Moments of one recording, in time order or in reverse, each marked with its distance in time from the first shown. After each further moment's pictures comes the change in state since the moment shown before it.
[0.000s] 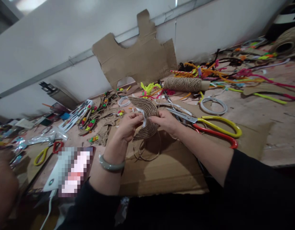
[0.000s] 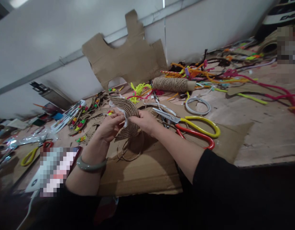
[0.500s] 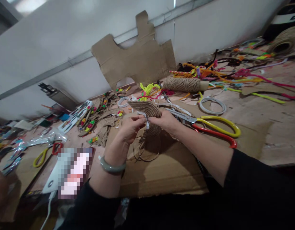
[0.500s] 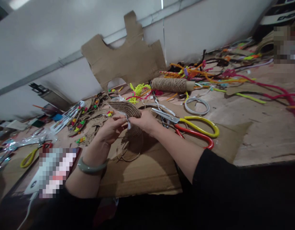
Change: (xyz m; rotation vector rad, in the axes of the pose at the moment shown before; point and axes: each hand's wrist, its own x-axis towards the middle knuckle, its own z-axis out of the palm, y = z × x) left_hand -0.004 -0.003 0.007 0.030 -0.069 0.021; right_hand 0.001 0.004 -0.003 -0.160 0.114 -0.028
